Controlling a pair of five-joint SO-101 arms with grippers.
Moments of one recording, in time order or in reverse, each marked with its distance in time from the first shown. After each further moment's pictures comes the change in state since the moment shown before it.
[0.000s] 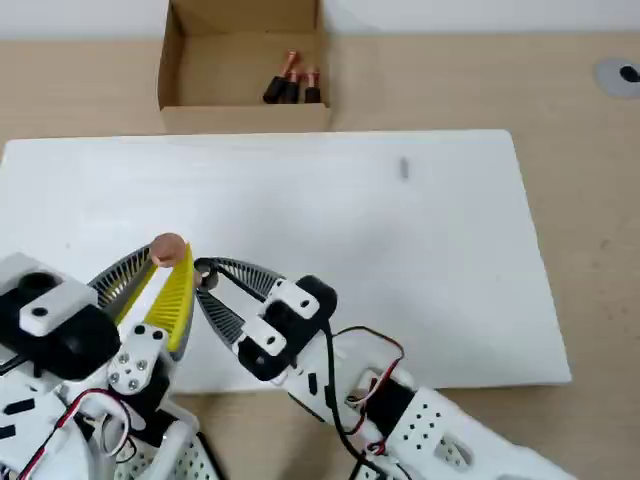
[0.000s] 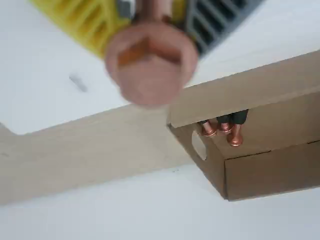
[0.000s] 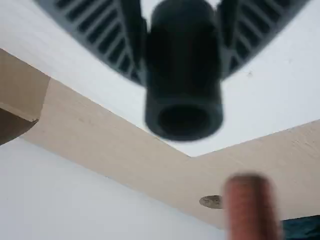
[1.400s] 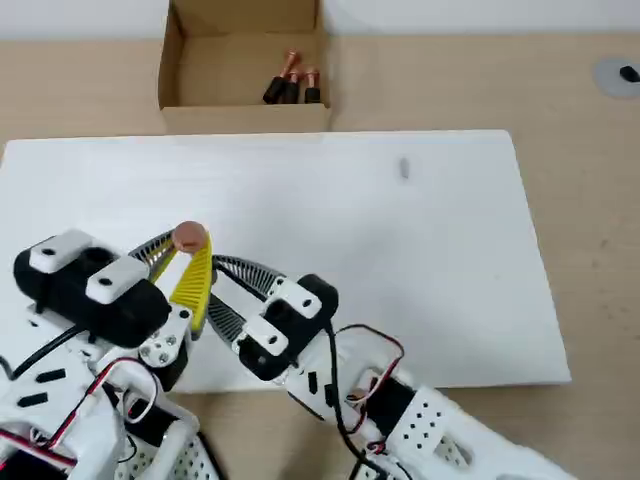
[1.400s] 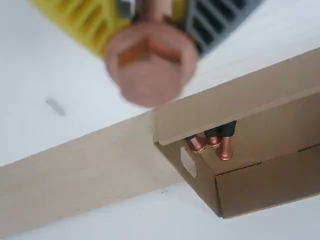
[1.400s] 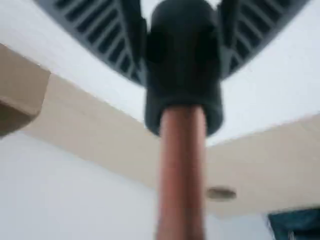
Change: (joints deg) left arm 0.0 0.0 8.0 -5.2 -4.9; right arm 0.0 0.0 -1.9 0.0 0.0
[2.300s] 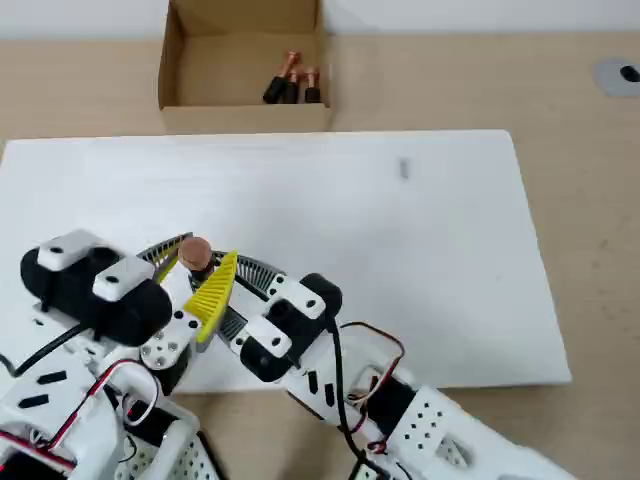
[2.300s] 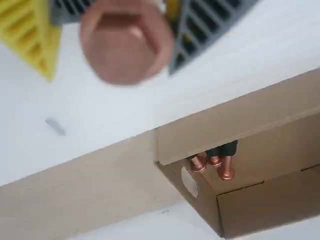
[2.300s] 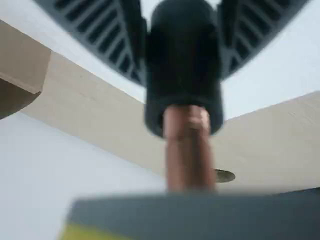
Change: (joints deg) left arm 0.0 -0.9 0.0 2.7 0.0; right arm -0.1 0.0 -0.9 0.0 0.0
